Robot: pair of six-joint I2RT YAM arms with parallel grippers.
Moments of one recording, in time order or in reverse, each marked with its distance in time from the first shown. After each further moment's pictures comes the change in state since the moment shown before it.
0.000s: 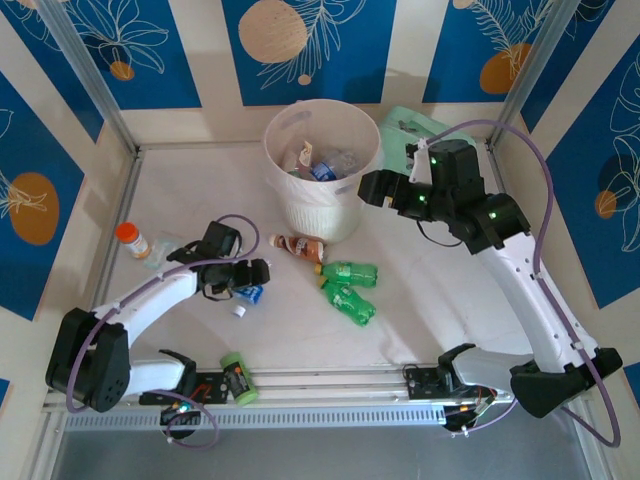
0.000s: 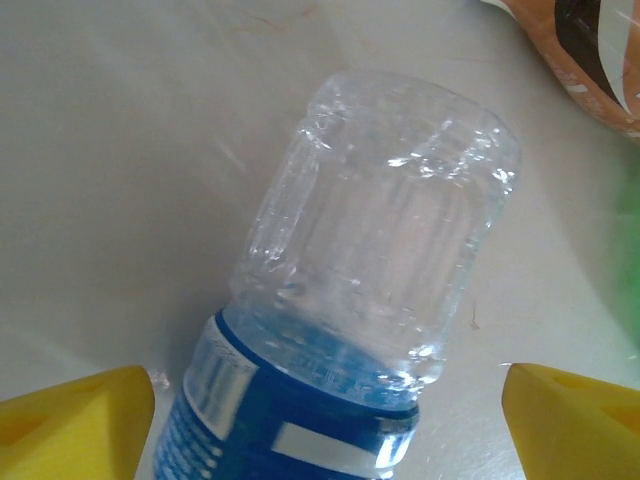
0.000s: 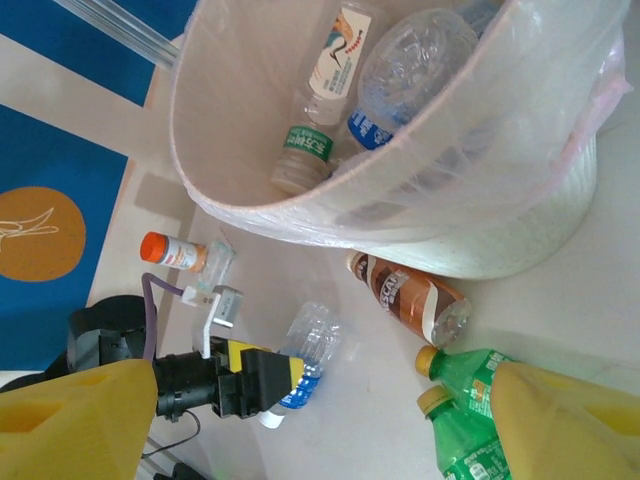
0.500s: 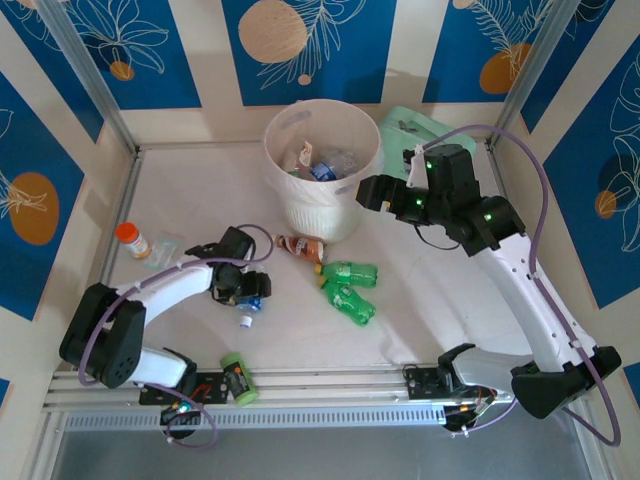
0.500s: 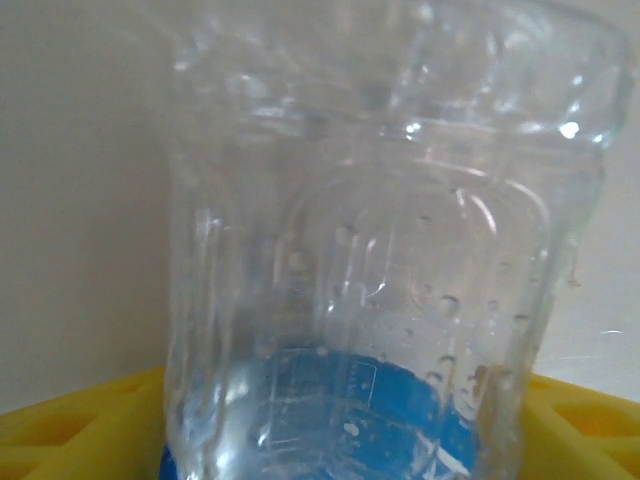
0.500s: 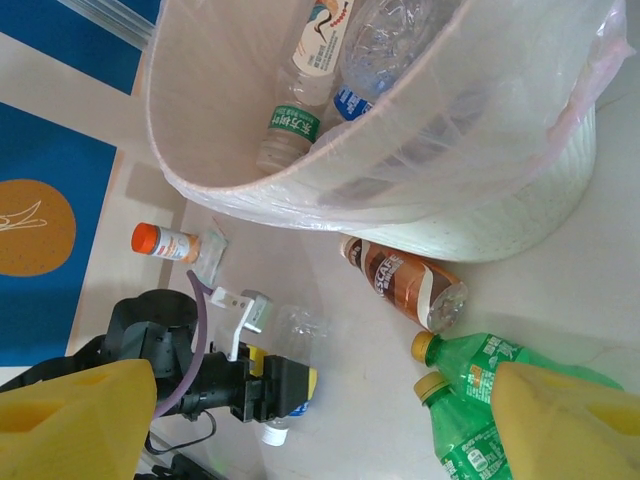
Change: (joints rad) left arm -0.077 0.140 0.014 -0.053 -0.032 0.026; right arm 0.006 -0.008 -0.041 0.006 0.000 0.014
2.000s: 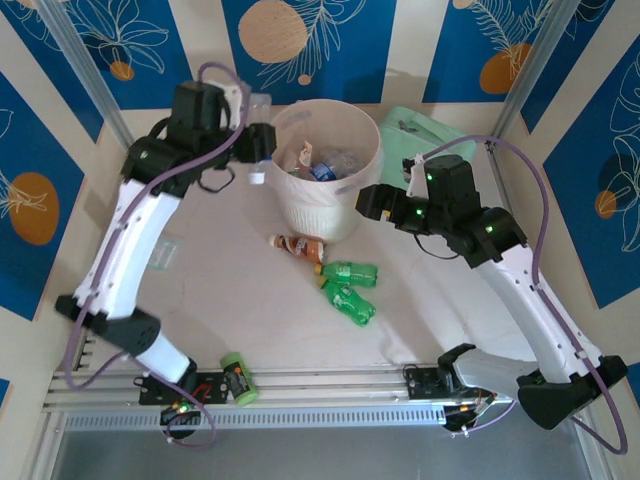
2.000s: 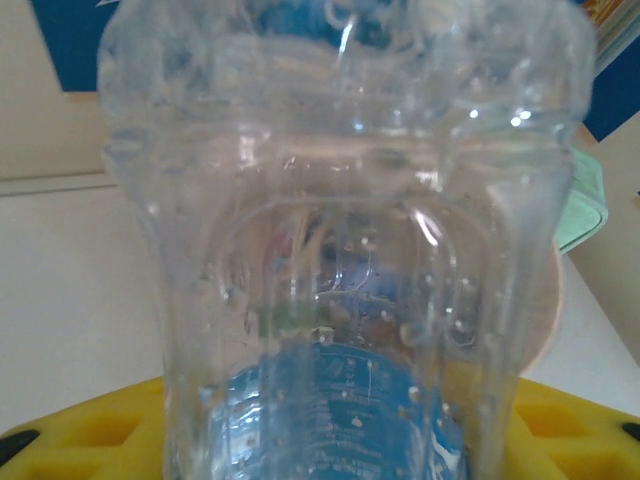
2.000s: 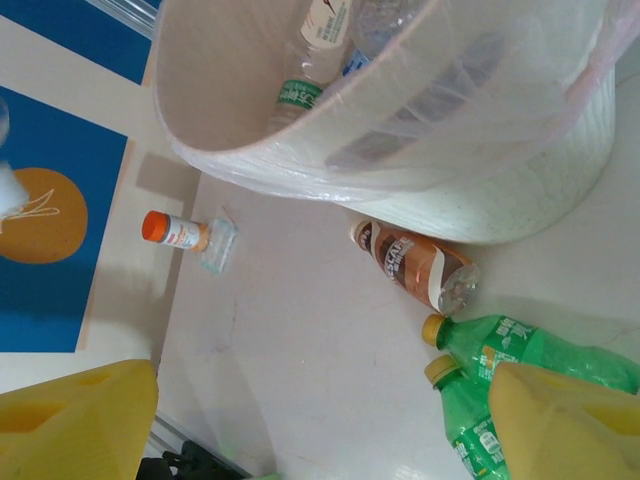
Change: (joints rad) left arm -0.008 0.239 1.434 -0.407 -0.100 0.211; right arm 0.030 -0.063 -0.081 0.033 0.000 0.034
